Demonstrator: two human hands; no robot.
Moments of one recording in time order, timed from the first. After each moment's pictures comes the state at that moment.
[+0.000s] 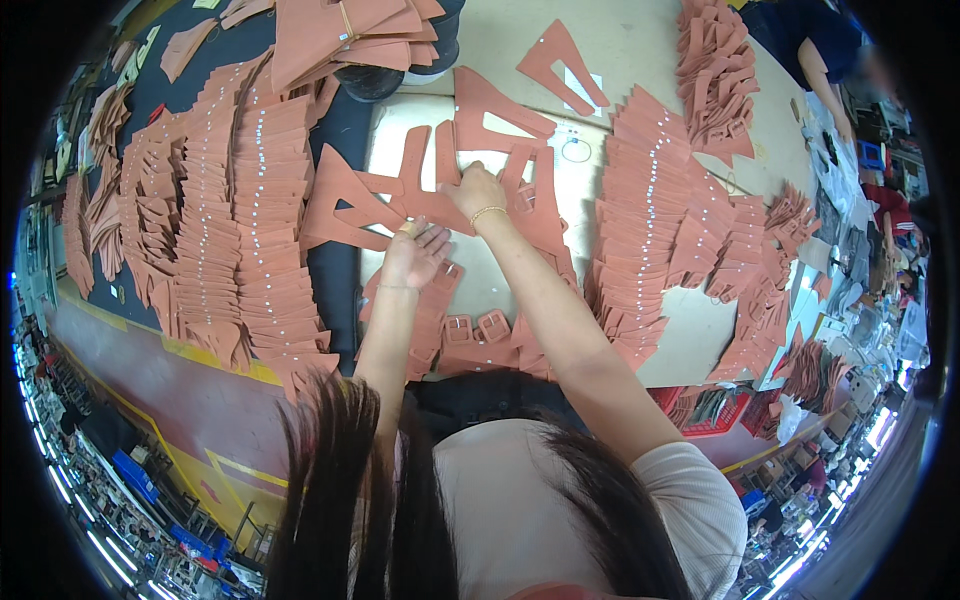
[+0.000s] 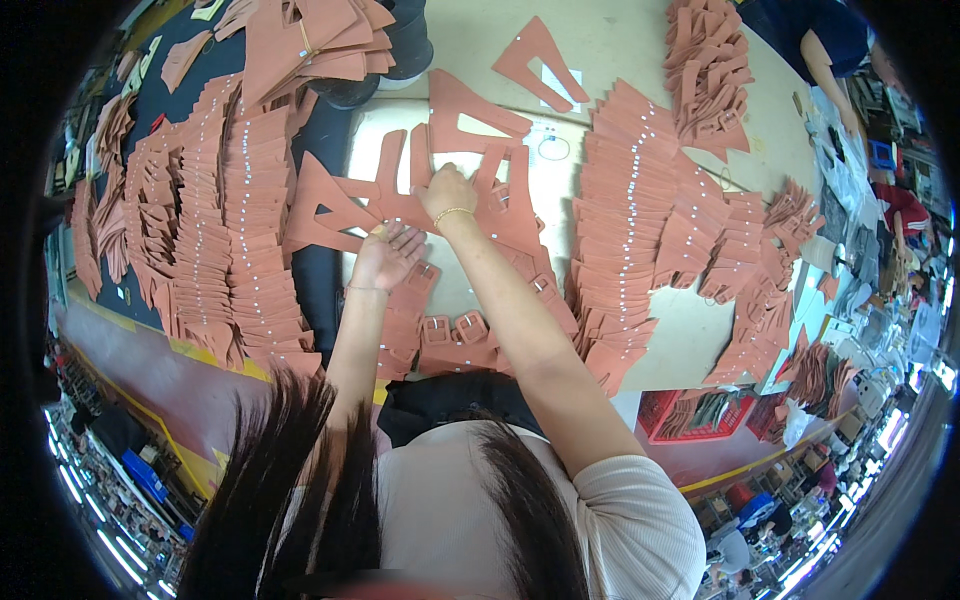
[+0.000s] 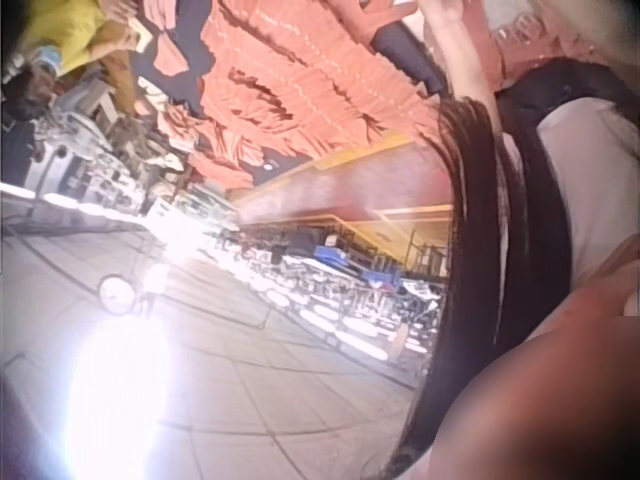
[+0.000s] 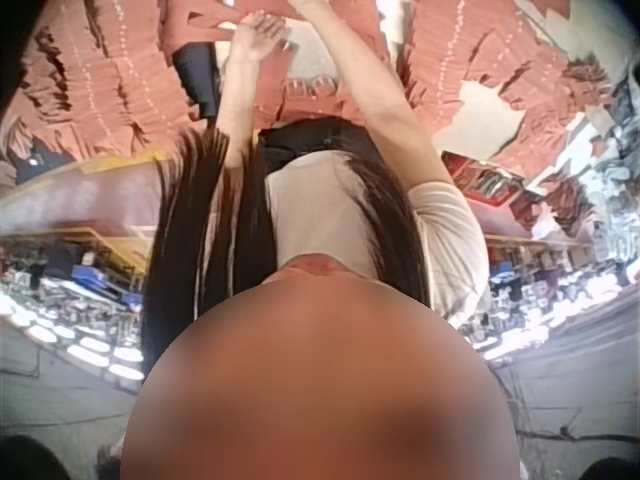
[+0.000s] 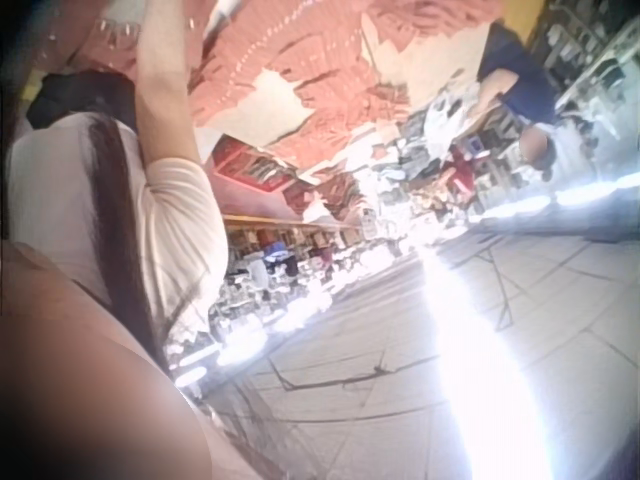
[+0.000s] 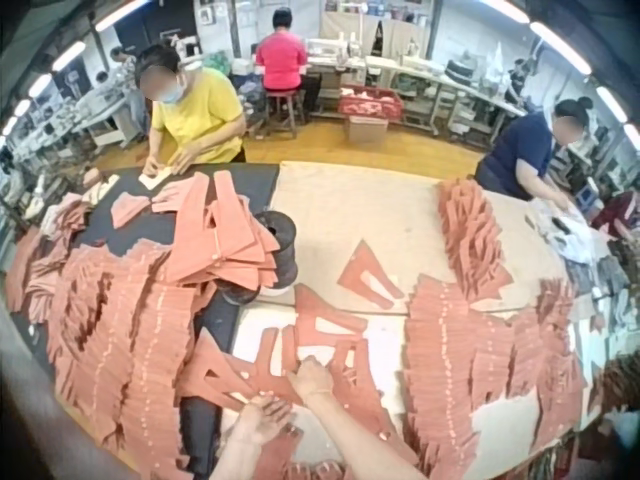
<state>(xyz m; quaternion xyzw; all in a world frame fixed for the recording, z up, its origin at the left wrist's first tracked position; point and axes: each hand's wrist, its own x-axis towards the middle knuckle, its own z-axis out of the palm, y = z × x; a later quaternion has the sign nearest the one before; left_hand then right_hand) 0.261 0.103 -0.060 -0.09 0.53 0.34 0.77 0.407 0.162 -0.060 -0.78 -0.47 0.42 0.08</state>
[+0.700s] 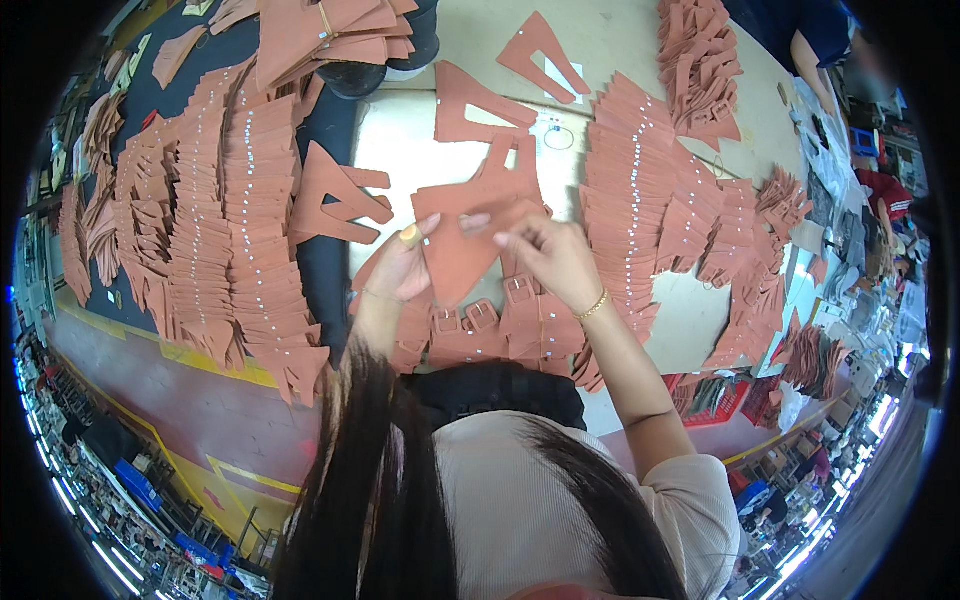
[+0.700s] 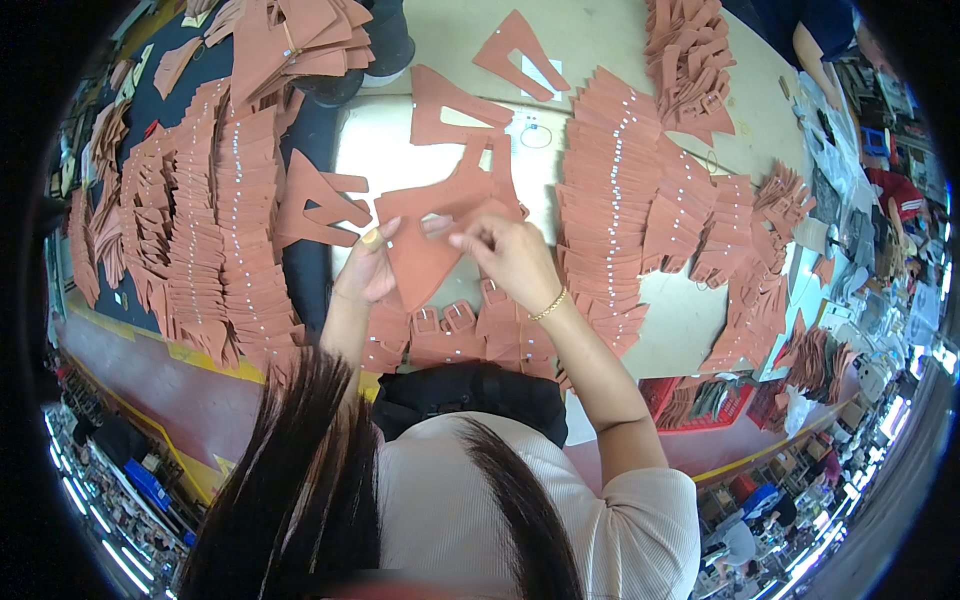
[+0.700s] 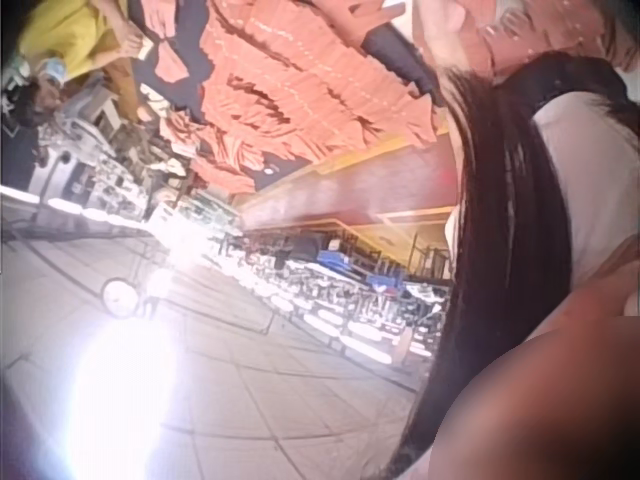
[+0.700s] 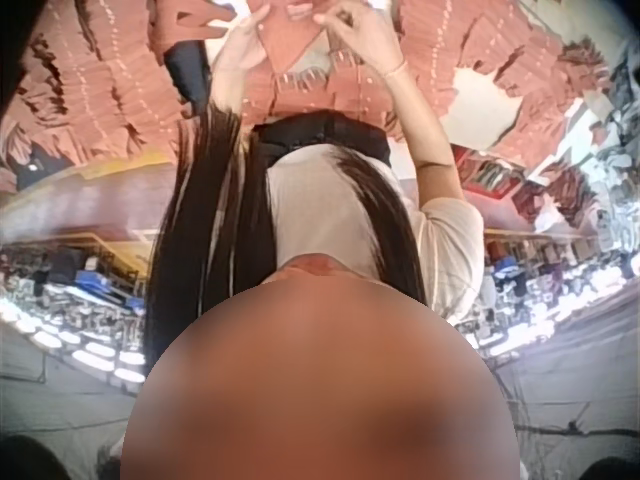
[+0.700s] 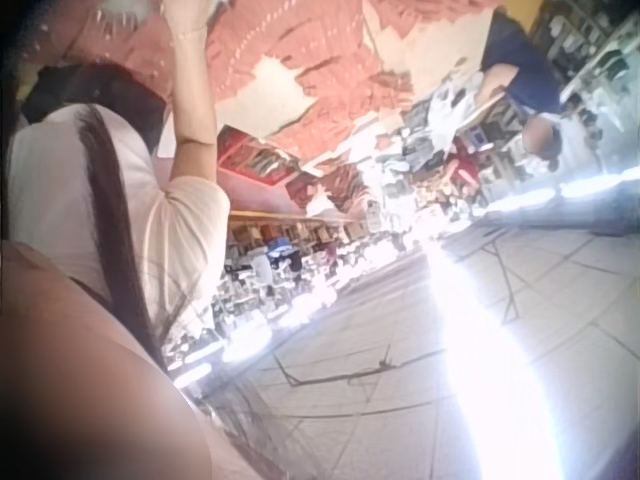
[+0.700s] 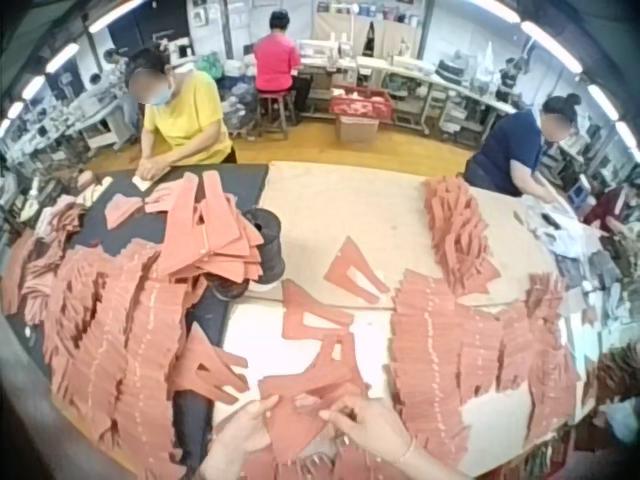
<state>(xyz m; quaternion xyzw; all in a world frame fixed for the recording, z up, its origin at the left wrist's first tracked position) 0.278 0.097 0.027 0.05 0.25 0.28 0.93 0.497 0.055 0.085 -0.66 -0.52 0.51 0.19</state>
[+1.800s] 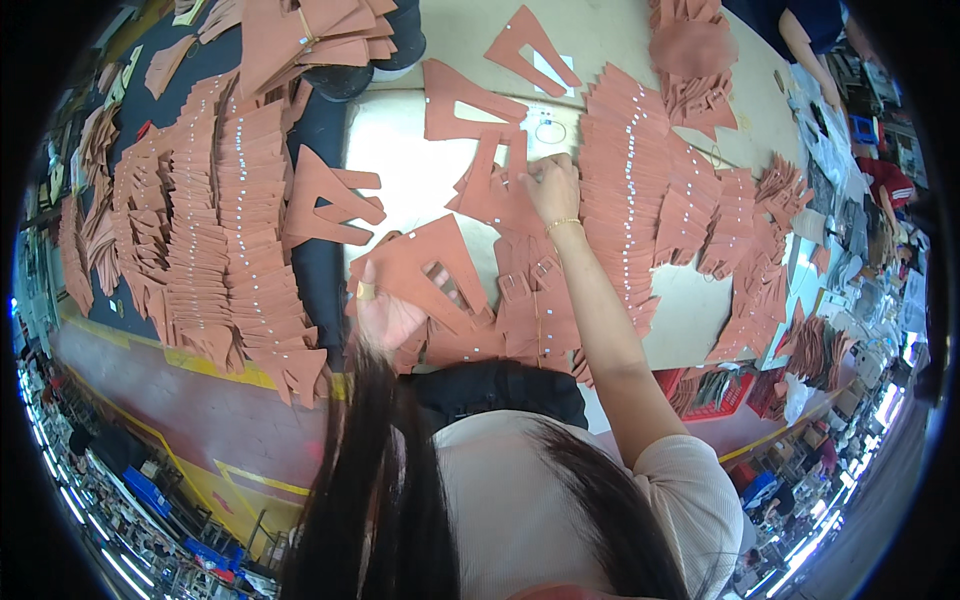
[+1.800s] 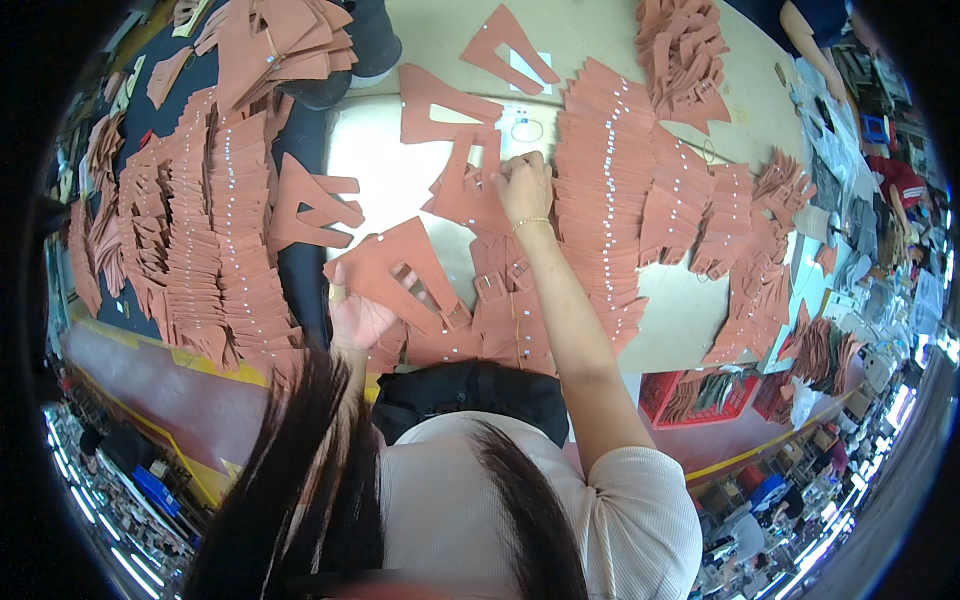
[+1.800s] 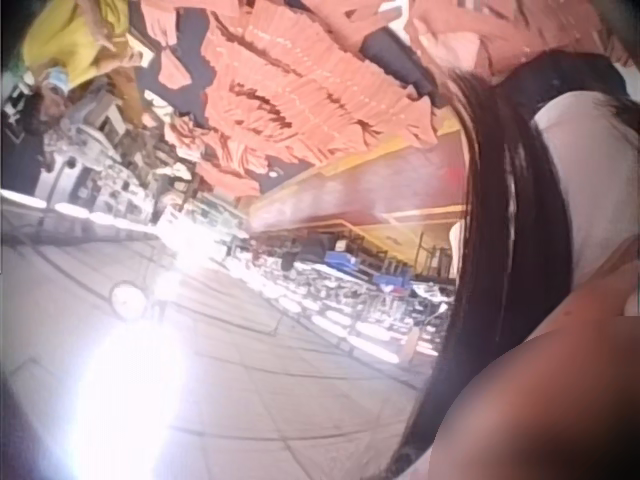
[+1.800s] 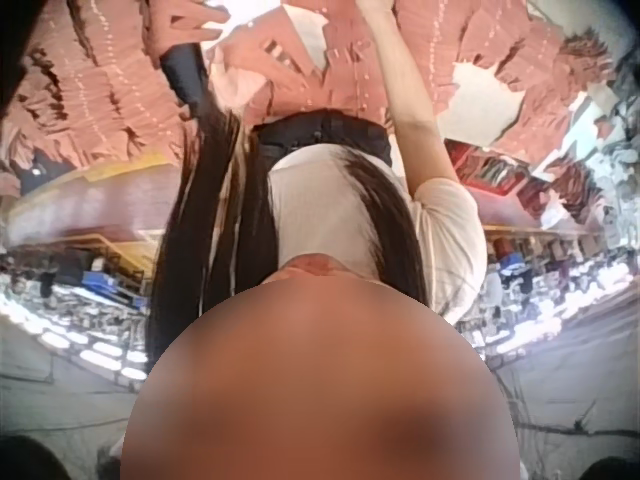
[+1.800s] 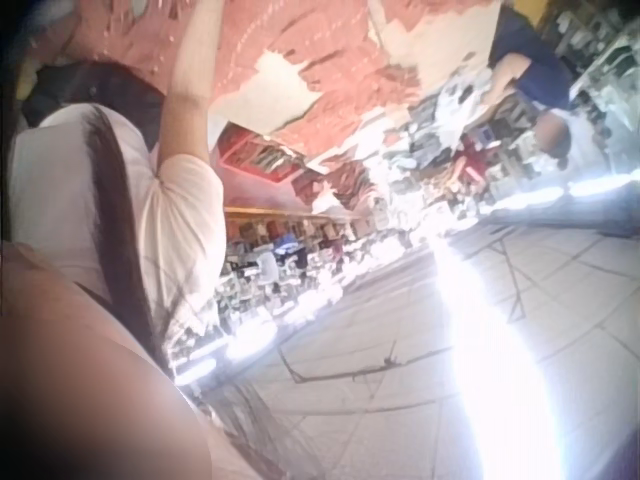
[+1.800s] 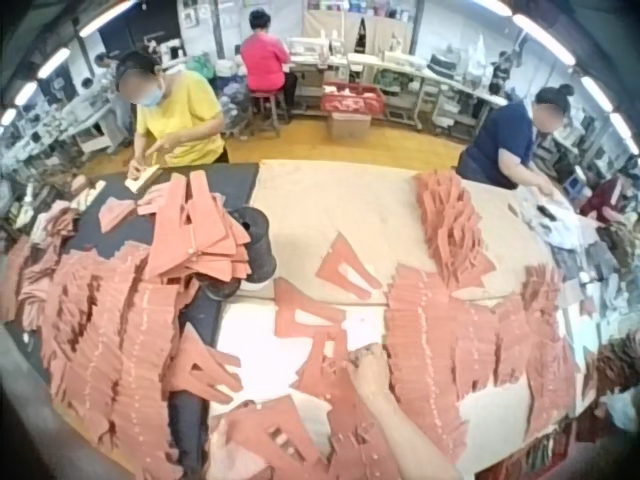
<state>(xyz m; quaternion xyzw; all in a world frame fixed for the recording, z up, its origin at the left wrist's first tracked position) 0.240 0.025 0.007 -0.09 0.23 0.39 0.89 0.532 0.097 -0.036 -0.81 -0.55 0.16 0.15</state>
